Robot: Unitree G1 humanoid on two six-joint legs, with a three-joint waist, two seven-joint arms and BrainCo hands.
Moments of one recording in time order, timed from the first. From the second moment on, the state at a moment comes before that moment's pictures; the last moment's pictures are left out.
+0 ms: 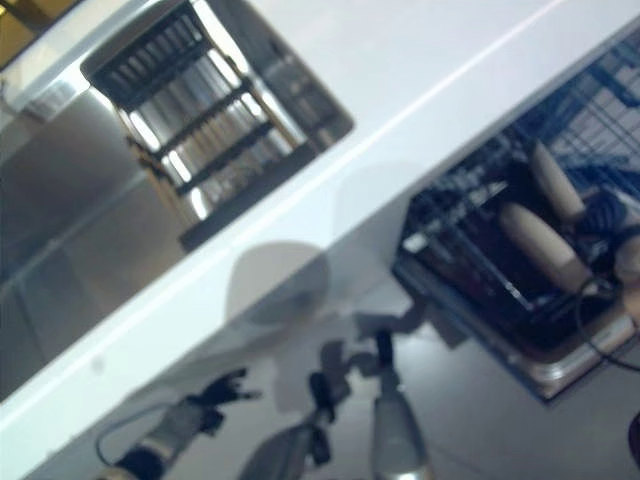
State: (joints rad) left arm -0.16 0.37 -0.42 0.92 -0.10 -0.06 -0.08; right arm -0.59 -1.14 0.22 0.65 -0.16 0.10 0.09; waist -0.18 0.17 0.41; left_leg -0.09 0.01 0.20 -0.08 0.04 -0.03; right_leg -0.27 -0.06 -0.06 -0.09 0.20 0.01
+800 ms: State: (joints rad) left arm -0.17 0.37 -0.43 0.89 -0.11 -0.06 -0.08; right arm -0.63 -1.15 0.25 0.71 -0.32 0.11 -0.02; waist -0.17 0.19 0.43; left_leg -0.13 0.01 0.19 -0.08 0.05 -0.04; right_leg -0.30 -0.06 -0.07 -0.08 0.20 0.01
